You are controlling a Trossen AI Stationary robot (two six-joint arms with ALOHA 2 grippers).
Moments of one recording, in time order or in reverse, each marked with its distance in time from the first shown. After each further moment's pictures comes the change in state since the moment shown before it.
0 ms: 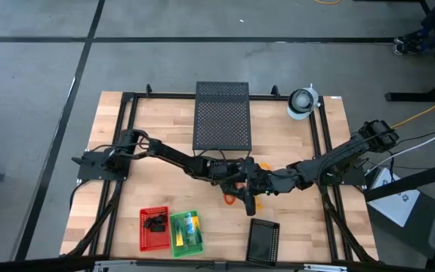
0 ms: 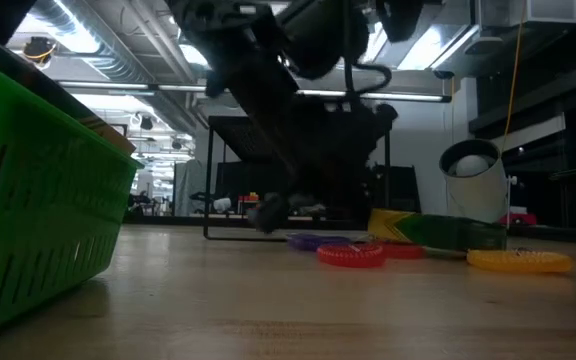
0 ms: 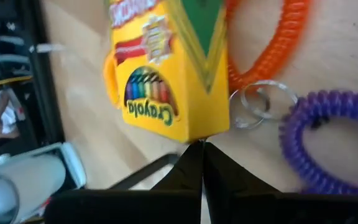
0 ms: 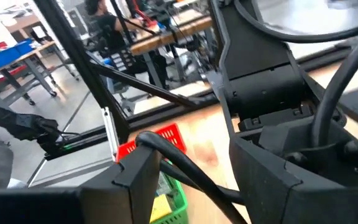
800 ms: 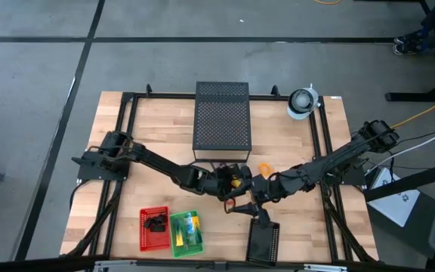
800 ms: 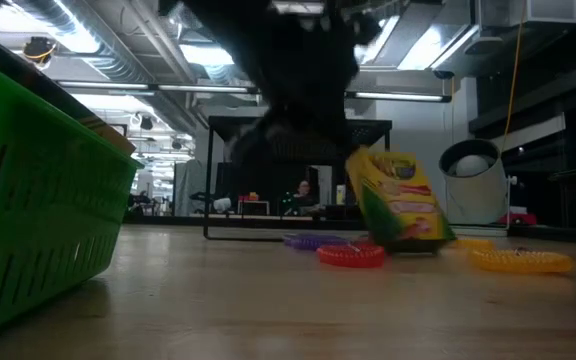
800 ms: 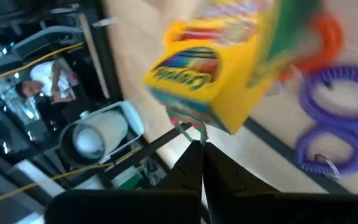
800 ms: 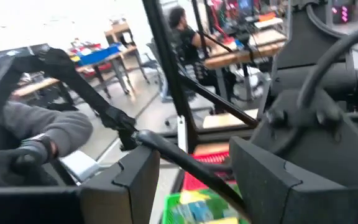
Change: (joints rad) left arm -0.156 -0.151 0.002 -0.118 -0.336 0.019; right arm 0.031 -0.001 0.000 0.180 -0.245 -0.143
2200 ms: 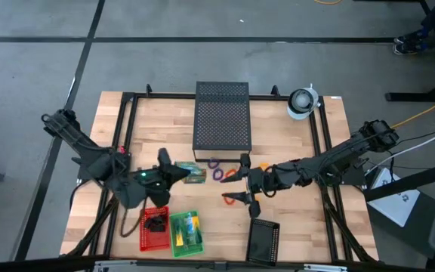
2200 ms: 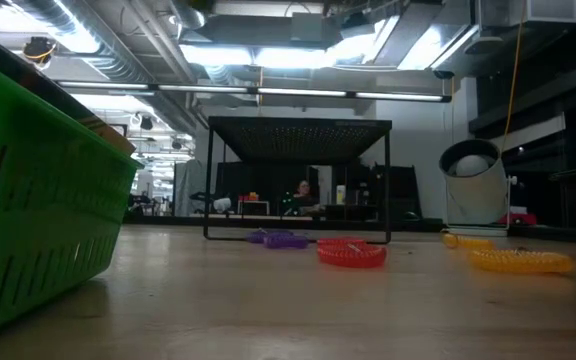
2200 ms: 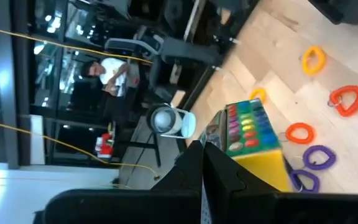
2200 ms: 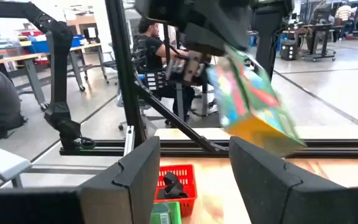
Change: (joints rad) left arm -0.387 -0.676 0.002 -0.446 -0.199 -0.557; right arm -0.075 0.001 0.027 -0.024 0.082 -0.194
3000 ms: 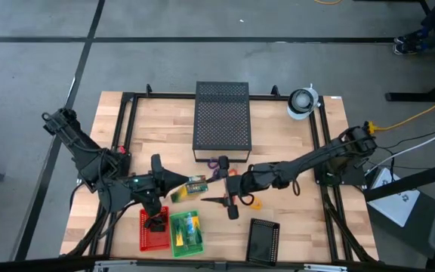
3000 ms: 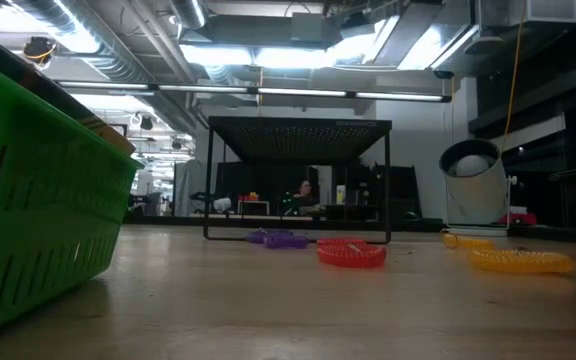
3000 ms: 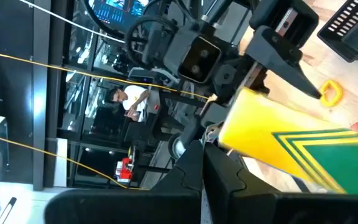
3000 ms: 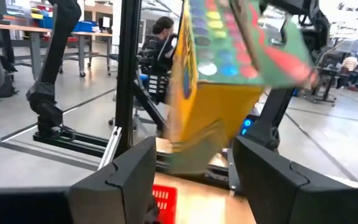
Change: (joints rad) left arm -0.071 -0.012 0.000 0.179 -0.040 0.157; right arm -0.073 0.247 0.194 0.098 -0.118 -0.242
